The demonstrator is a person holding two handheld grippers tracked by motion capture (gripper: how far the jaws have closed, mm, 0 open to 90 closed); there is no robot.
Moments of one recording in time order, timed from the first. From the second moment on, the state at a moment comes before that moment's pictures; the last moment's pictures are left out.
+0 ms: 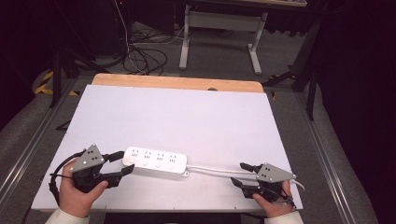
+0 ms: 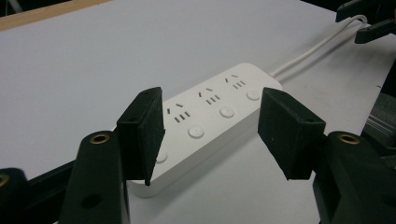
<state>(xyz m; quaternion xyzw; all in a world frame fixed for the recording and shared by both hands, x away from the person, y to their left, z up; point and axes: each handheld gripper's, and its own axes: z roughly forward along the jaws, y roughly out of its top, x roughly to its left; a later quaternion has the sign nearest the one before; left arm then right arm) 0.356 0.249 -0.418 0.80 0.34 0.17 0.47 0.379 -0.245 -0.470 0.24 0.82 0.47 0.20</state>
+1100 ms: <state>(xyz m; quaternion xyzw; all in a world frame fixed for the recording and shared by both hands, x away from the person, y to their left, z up) 0.386 0.197 -0.414 0.82 0.30 0.14 0.46 0.382 -0.246 -0.472 0.24 0.83 0.47 0.19</state>
